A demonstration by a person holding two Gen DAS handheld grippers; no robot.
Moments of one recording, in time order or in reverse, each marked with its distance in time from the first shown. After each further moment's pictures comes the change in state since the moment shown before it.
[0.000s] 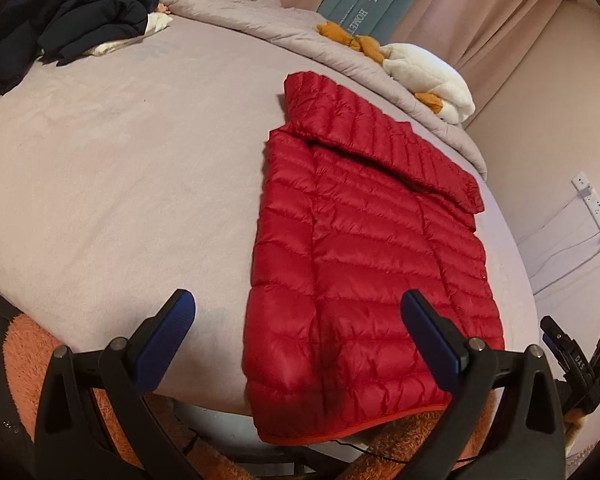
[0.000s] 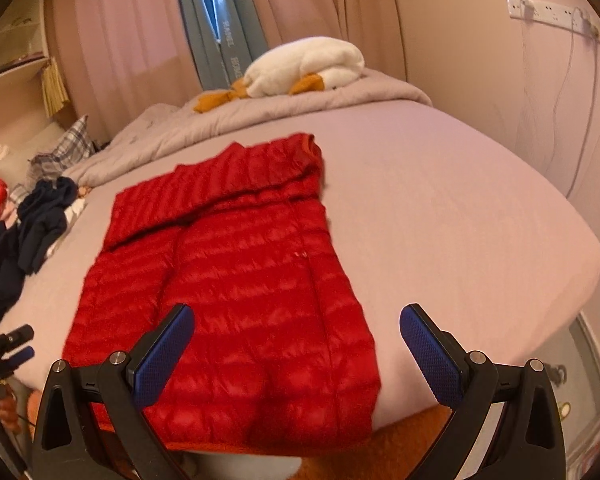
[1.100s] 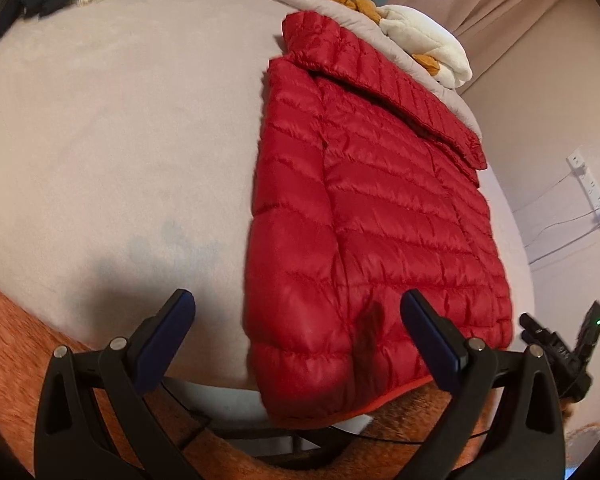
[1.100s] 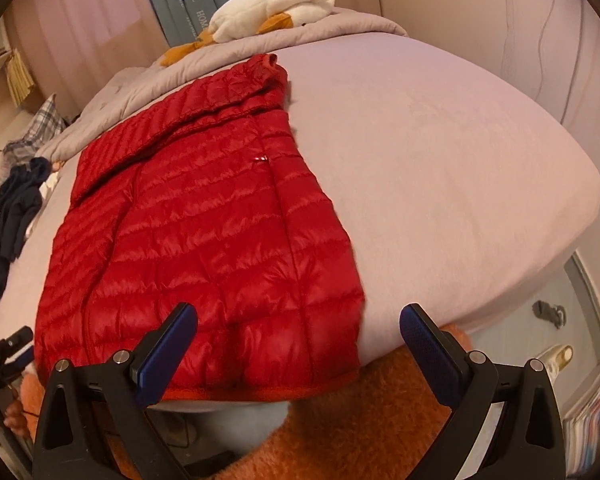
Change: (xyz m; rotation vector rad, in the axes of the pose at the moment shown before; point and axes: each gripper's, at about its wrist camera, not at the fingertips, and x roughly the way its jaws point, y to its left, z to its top) left arm 0.036 0.020 -0.031 -0.013 0.147 -0.080; right arm 0.020 -0.025 -0.046 0.087 0.197 -0.043
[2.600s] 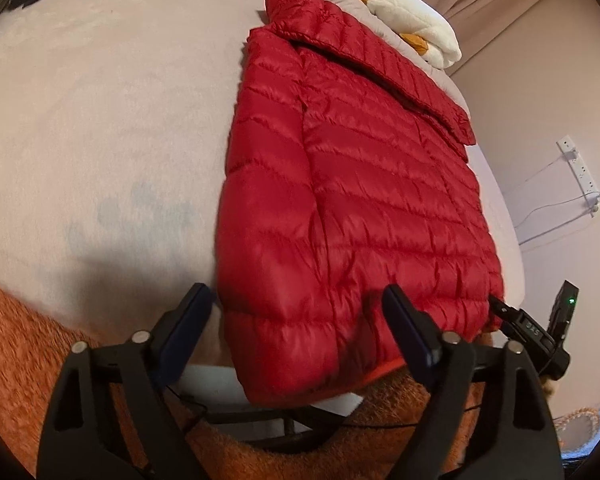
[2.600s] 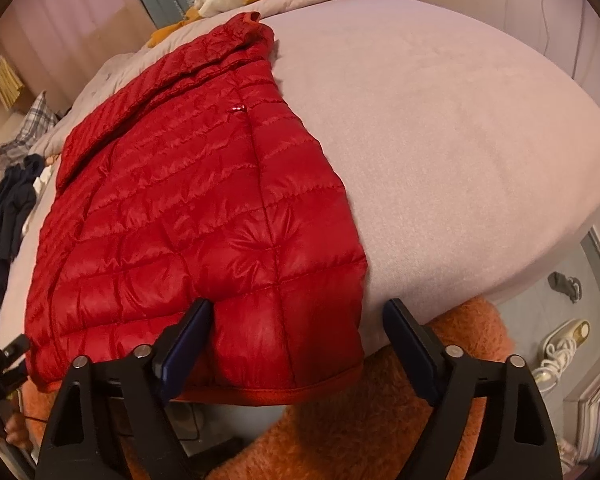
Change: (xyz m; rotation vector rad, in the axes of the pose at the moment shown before) left arm 0.003 -0.004 -0.013 0.020 0.069 -0.044; right arm 0.038 -0.009 -0.013 0.052 0.101 0.031
